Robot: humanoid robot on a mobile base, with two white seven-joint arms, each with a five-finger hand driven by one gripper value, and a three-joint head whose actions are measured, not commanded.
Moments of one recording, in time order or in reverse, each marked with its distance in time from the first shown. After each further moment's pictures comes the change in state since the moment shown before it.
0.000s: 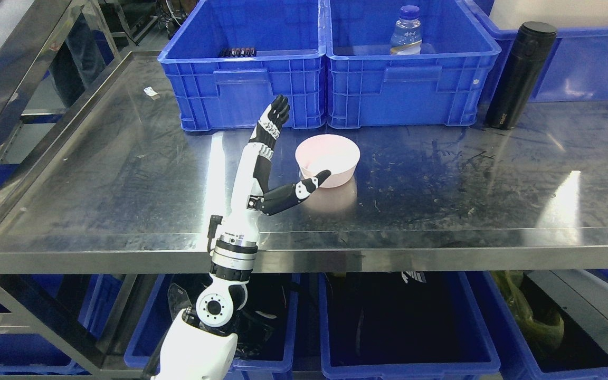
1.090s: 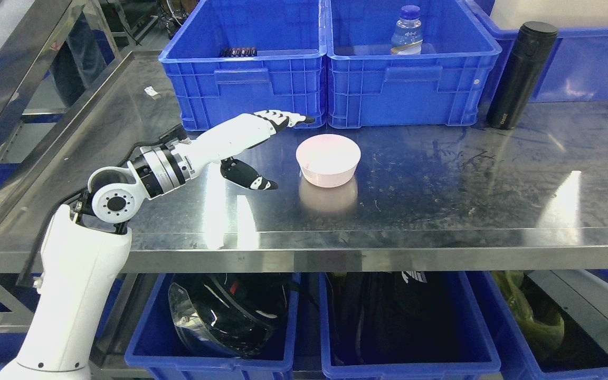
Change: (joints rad) left arm -0.378 0.388 0.078 0.008 -0.367 0.126 -0.882; right arm 0.000 0.000 0.000 0.000 0.000 0.000 0.000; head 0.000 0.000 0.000
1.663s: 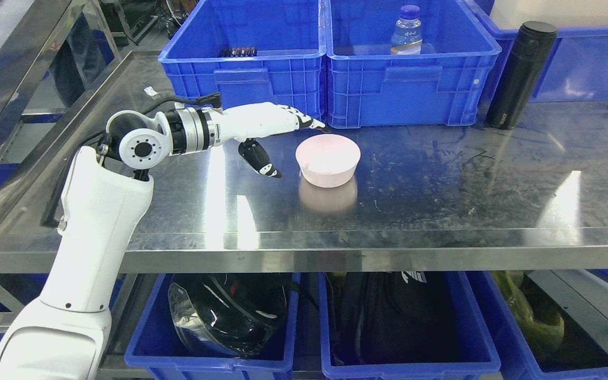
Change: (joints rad) left arm -0.263 -0.070 -0.129 0.175 -0.133 0.001 -0.185; right arm 0.000 0.000 0.000 0.000 0.000 0.000 0.000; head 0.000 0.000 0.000
